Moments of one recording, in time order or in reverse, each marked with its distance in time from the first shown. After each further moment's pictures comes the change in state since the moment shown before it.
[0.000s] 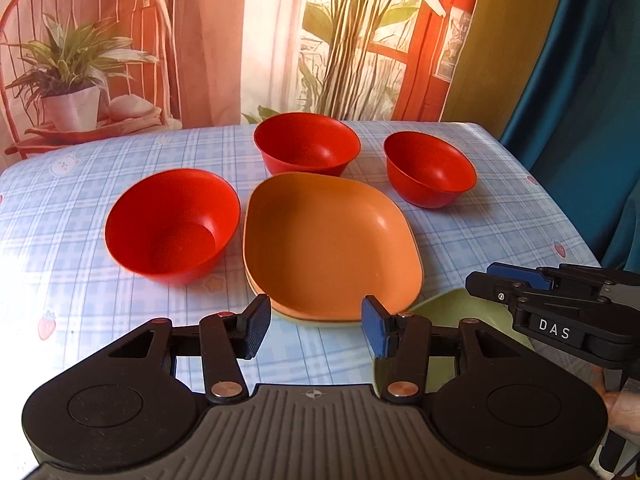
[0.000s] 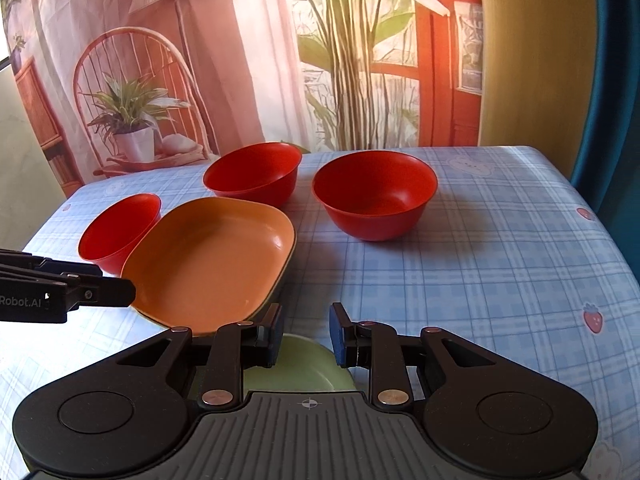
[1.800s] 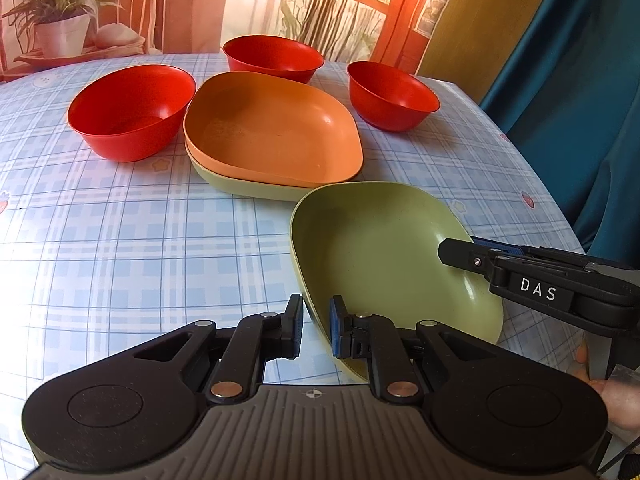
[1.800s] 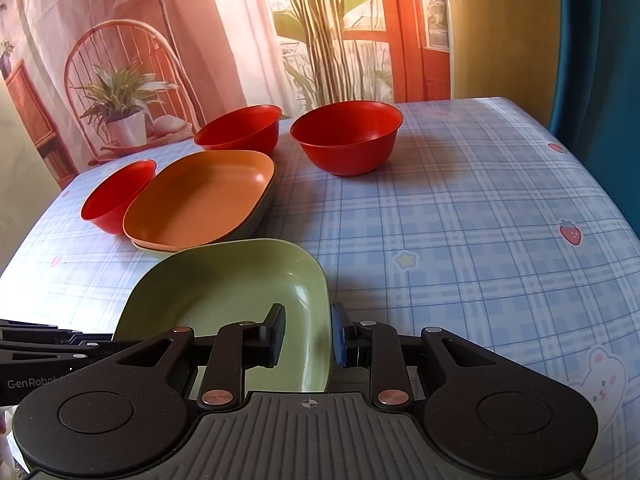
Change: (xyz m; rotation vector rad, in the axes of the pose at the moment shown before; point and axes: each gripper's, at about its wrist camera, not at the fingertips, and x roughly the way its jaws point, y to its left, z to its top) left arm 0.010 -0.024 -0.065 -0.077 0.077 -0.079; right arm -0.023 -0.012 -0.045 0.068 0.050 -0.003
